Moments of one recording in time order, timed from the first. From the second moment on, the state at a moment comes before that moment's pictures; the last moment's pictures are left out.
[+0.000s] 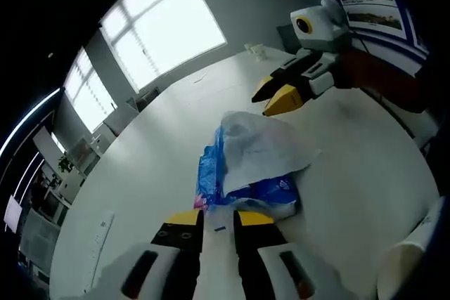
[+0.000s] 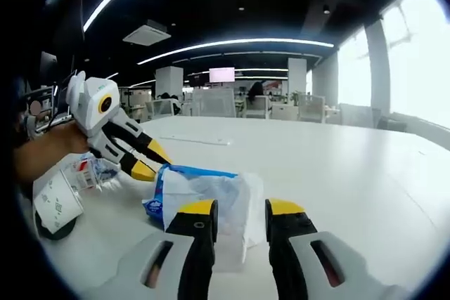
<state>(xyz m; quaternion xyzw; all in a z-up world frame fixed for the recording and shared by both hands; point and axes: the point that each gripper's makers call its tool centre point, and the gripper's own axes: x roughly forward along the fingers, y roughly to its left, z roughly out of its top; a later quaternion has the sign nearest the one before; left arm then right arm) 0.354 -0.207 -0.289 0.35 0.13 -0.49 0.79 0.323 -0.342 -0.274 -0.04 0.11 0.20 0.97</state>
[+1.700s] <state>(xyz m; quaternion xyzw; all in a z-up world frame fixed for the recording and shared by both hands) 0.349 -0.174 -0.245 0.25 0.11 -0.44 0.86 0.312 -0.333 -0.257 -0.08 0.11 0.17 0.98</state>
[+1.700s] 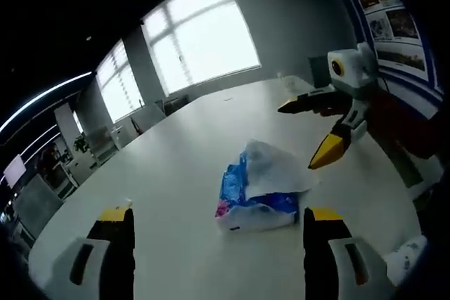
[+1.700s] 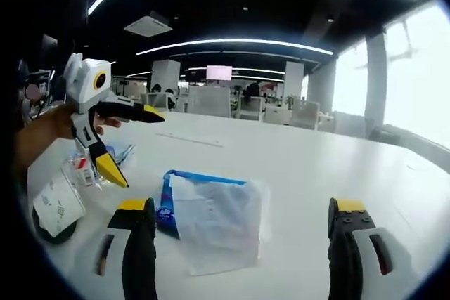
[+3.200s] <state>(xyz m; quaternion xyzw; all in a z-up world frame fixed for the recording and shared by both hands) 0.329 -0.097 -0.245 0.20 0.14 -0.39 0.88 0.302 -0.287 -0.248 -0.08 0.11 0.21 0.97</state>
